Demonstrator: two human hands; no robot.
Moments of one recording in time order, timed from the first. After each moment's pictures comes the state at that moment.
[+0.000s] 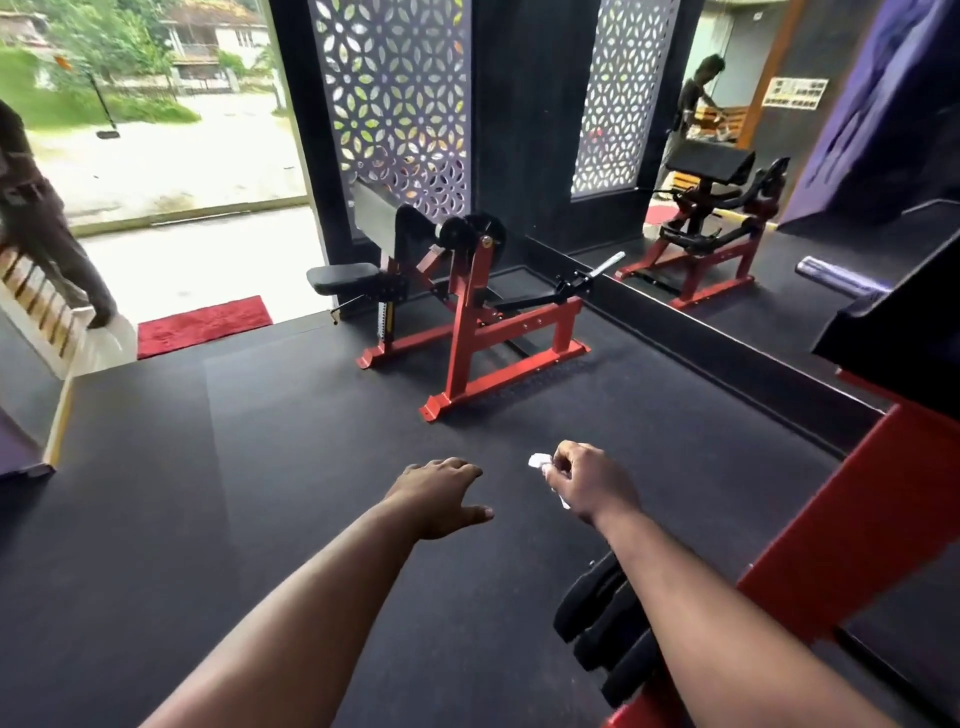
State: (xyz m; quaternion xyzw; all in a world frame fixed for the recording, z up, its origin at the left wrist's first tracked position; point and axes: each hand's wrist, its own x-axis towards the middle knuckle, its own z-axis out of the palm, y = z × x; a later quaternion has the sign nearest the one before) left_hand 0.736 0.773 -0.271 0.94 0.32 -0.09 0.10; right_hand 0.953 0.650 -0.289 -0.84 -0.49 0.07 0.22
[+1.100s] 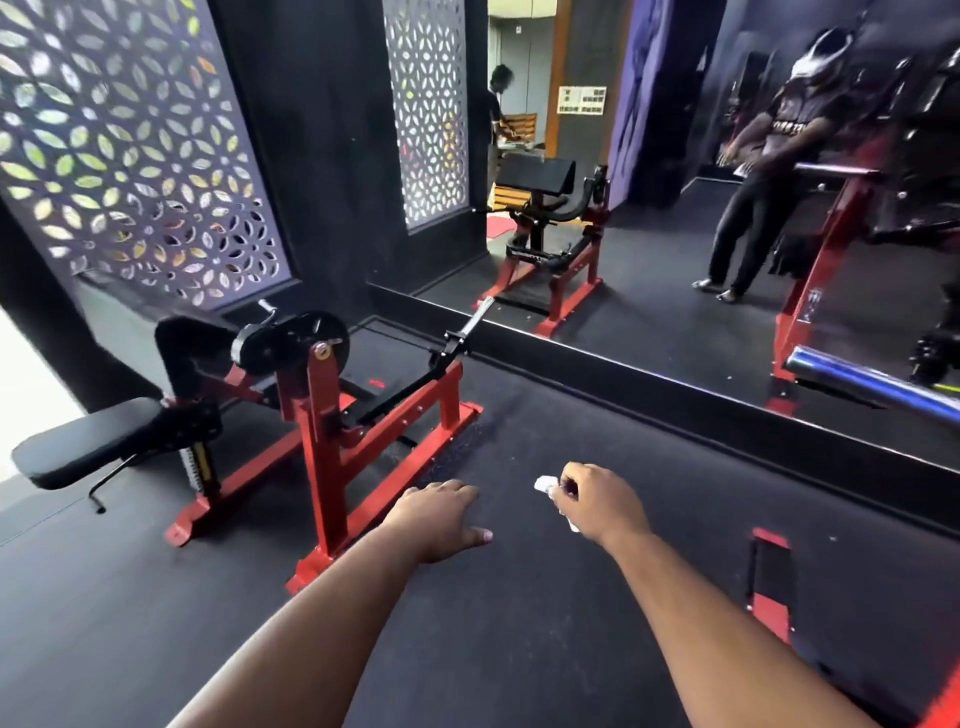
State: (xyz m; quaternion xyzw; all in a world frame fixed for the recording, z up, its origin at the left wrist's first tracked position) left_hand 1.214 1.224 -0.270 0.98 0.12 -0.13 0.07; right_hand 1.357 1.015 -0.277 -0.93 -0.30 0.04 0.19
